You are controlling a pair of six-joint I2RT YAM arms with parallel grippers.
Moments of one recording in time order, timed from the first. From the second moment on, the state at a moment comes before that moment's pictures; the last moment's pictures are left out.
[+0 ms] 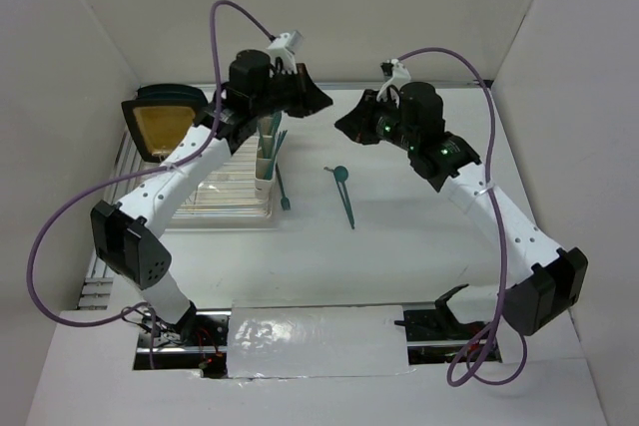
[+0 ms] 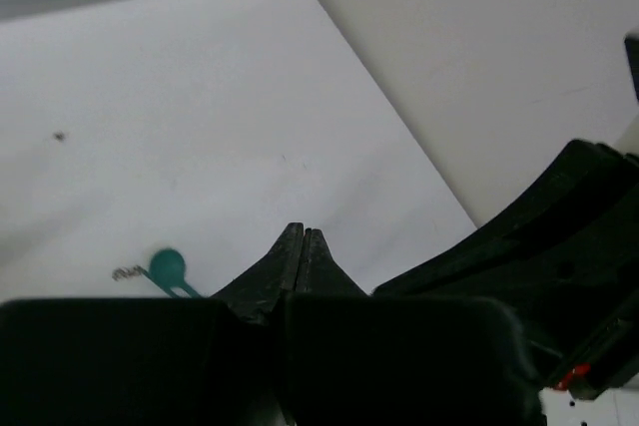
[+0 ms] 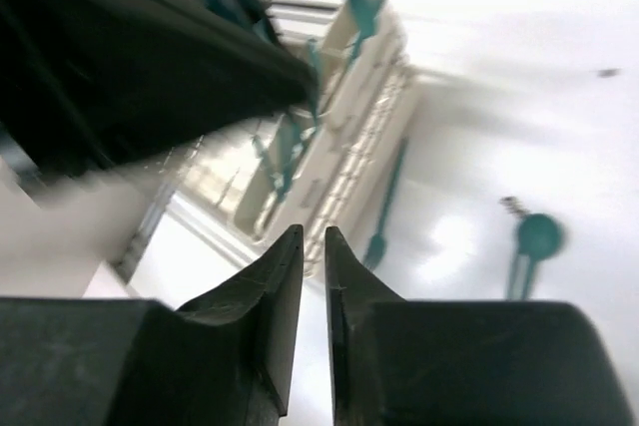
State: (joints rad) left arm -0.52 1.66 1.68 -0.26 0.33 -0.51; right arm 0.49 1.31 1.32 -0.26 -0.24 0.51
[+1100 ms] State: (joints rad) left arm -0.05 1.25 1.43 -0.36 0.41 -0.26; right arm 0.61 1.96 1.39 -0.19 -0.28 0.43
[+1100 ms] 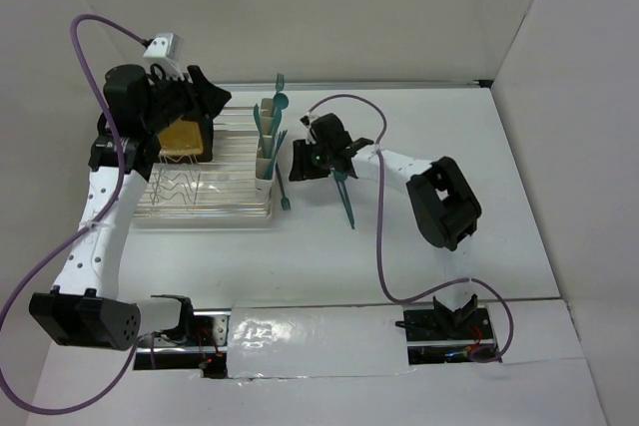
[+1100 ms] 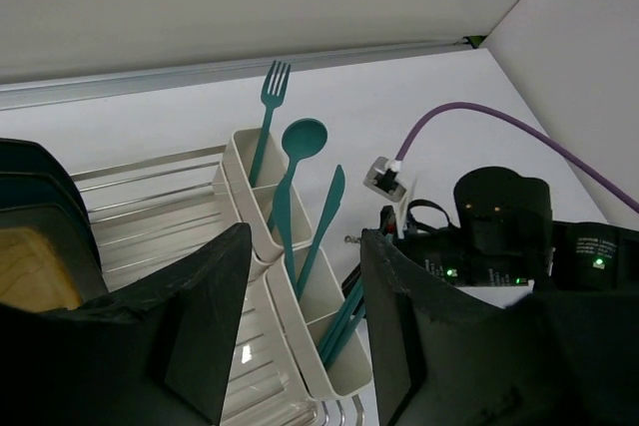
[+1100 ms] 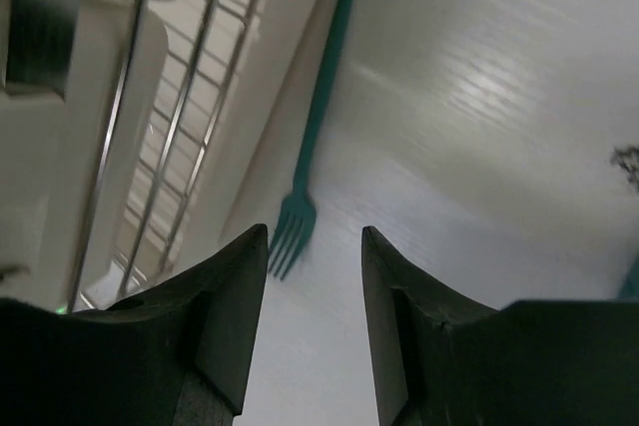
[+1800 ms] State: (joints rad) left arm -0.05 1.22 1.38 -0.35 0.39 -0.24; right arm 0.69 2.13 1.51 -0.20 -0.23 0.49
